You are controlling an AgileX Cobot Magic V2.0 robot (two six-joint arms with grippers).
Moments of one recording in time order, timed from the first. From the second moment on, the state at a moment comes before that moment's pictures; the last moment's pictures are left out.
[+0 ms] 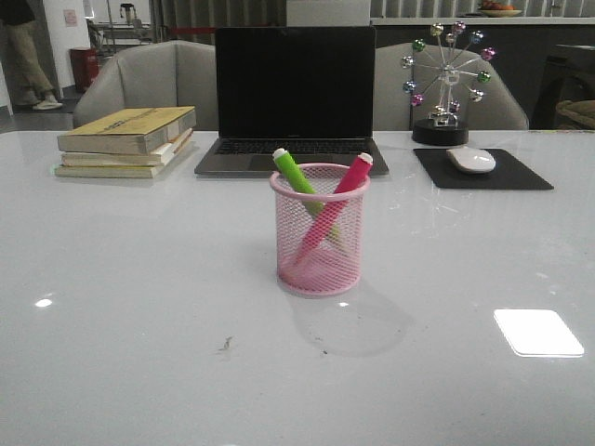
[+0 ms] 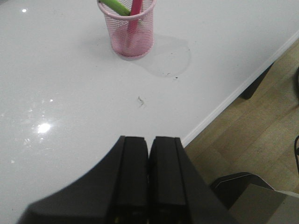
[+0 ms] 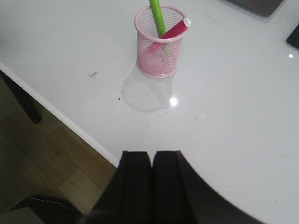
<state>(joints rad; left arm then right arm) -0.79 0.77 -0.74 0.03 0.77 -0.01 0.55 0.50 -0.64 0.06 0.80 -0.08</state>
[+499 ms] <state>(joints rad) -0.79 0.77 -0.74 0.05 0.77 -0.02 0.55 0.50 -0.64 0.06 0.80 -0.08</state>
